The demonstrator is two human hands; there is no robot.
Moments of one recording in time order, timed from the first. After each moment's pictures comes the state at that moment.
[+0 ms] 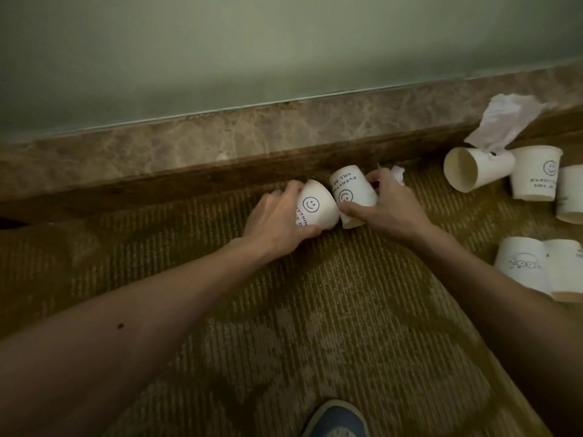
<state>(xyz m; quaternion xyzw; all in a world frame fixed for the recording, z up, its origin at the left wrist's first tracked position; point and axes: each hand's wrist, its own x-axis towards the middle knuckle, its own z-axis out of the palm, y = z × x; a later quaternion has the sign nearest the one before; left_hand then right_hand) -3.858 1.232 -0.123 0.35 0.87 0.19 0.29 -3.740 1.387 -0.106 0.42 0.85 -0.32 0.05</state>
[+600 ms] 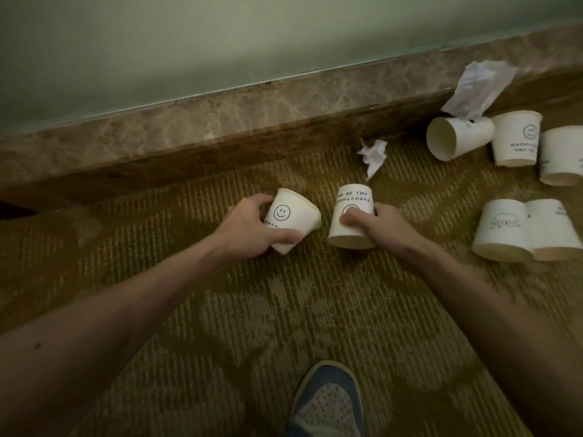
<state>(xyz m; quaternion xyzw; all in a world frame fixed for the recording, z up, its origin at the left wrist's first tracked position) -3.838 1.184 -0.115 0.24 0.84 0.26 0.40 -3.673 1.351 -0.104 0.49 0.65 -0.57 0.11</state>
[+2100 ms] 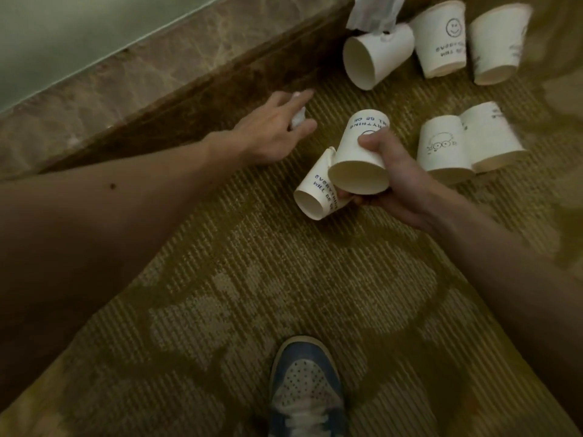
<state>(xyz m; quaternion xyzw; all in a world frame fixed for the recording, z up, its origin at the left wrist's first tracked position) -3.813 1.372 -0.136 0.56 0.76 0.06 0.33 -3.594 1.408 -0.111 0.48 0.45 -0.75 -0.07</state>
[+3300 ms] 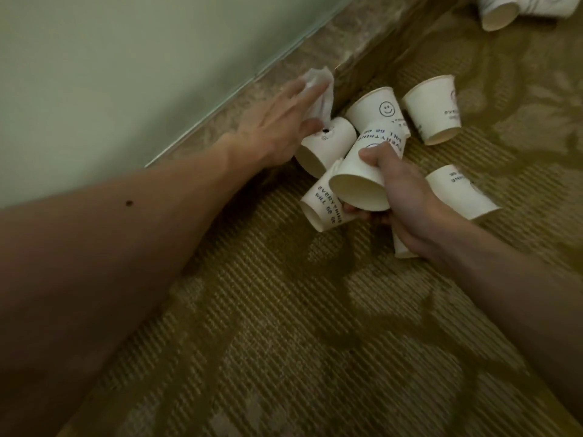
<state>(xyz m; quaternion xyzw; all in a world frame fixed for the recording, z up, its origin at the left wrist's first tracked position) -3.802 1.532 -0.080 0.73 0.67 0.03 0.12 -3.599 1.488 -0.092 0.54 0.40 -0.69 -0.26</state>
